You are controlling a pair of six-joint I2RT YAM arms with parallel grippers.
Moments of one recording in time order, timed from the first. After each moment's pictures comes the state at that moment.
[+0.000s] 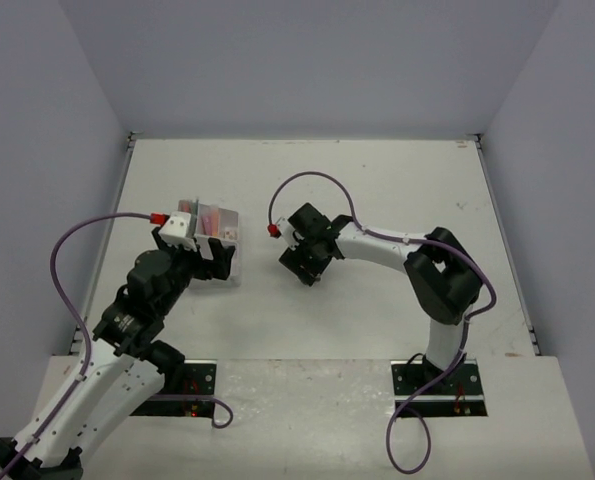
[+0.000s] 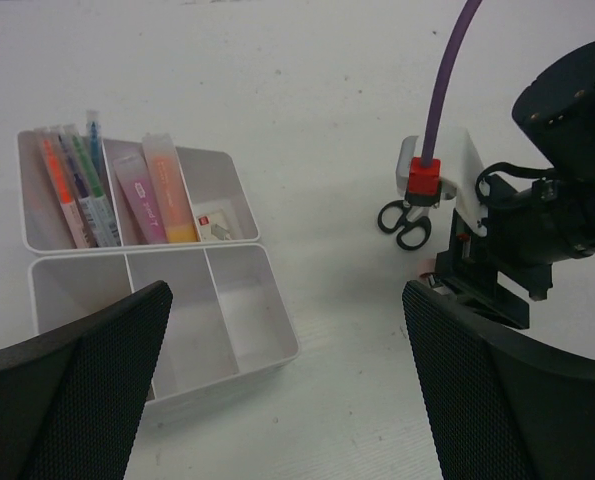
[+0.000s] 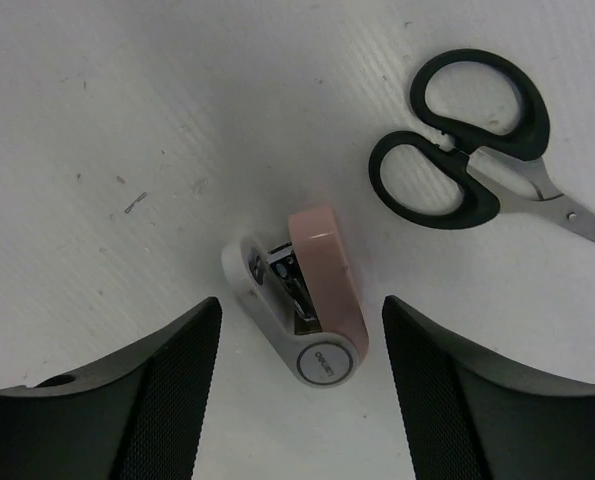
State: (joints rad) left arm -0.51 0.52 0.59 -0.34 -0.18 -0.22; right arm 0.80 1.87 1.25 -0.54 -0.07 -0.14
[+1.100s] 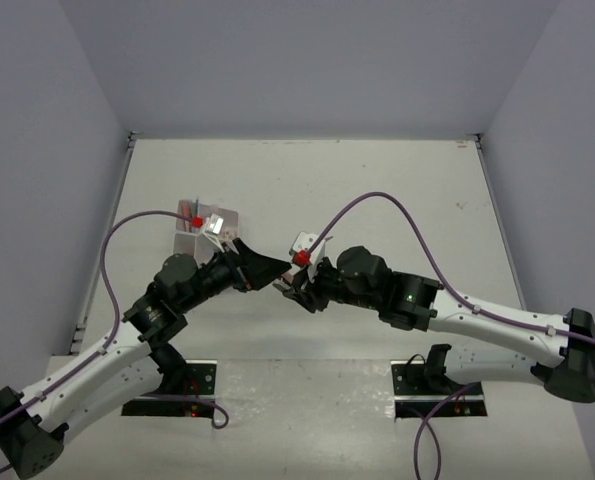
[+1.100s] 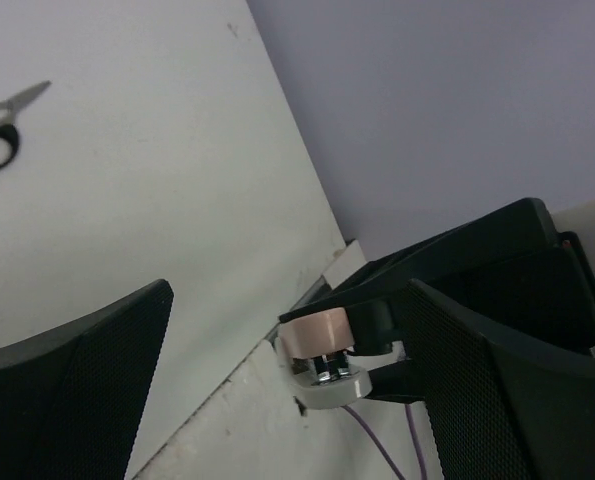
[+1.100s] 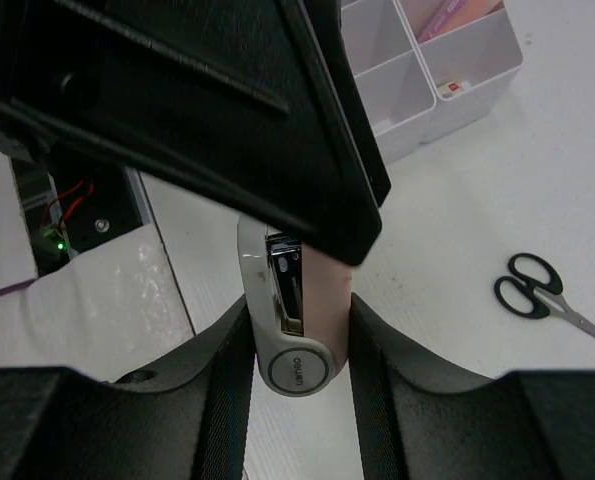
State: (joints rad) left arm -0.71 0.66 0.47 0.08 0.19 -0.98; right arm 1.15 1.09 0.89 -0.19 -0.01 0.06
